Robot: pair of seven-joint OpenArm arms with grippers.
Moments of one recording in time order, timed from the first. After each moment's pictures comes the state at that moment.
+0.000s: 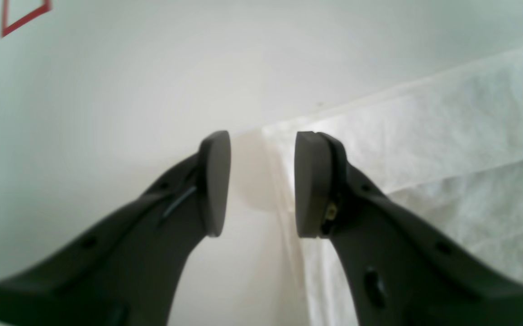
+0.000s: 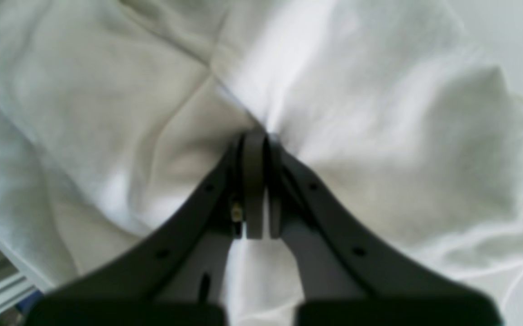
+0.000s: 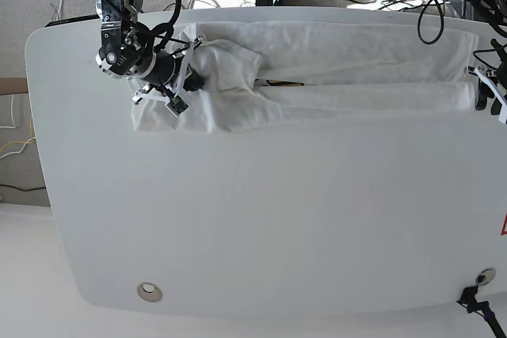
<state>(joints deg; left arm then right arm) 15.3 -31.9 -36.4 84.7 -17.3 -41.7 34.8 -11.7 12.6 2.1 95.3 14.1 40.5 -49.3</state>
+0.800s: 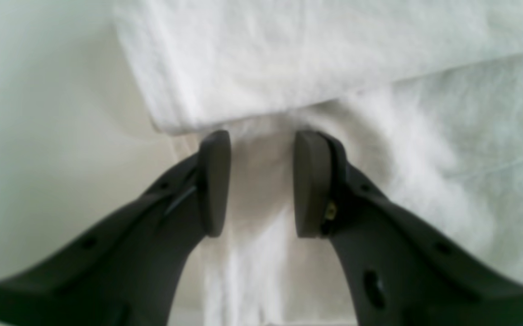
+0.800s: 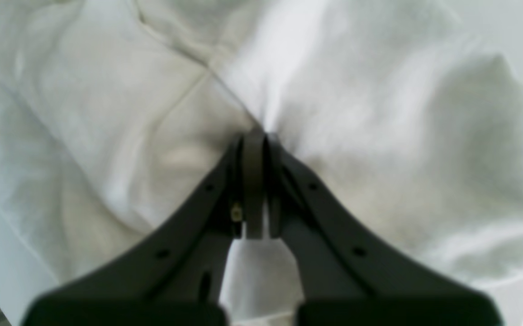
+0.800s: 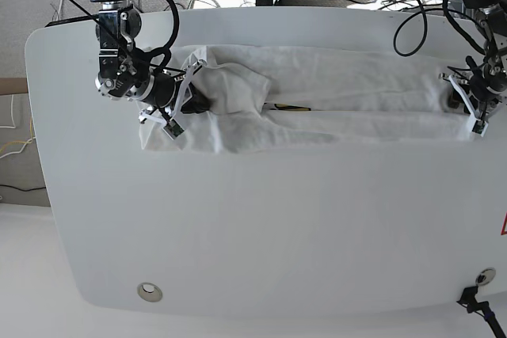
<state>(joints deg) 4.3 -27.5 -27.1 73.4 -6.0 -42.0 38.0 -2.9 13.1 2.1 82.2 17.5 41.8 -42.2</state>
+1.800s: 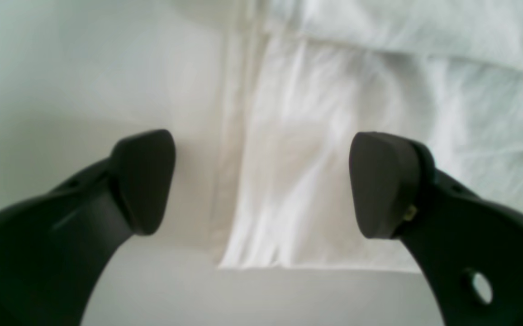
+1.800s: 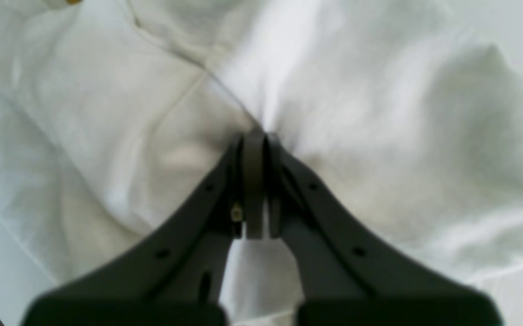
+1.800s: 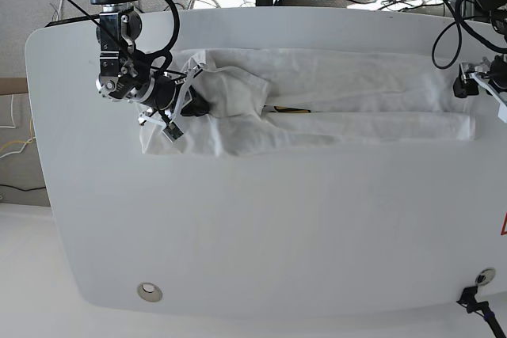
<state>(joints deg) 2.6 -28.8 -39.0 66.5 -27.6 -41.8 55.4 -2.7 12.9 1.9 81.4 17.3 41.4 -41.4</state>
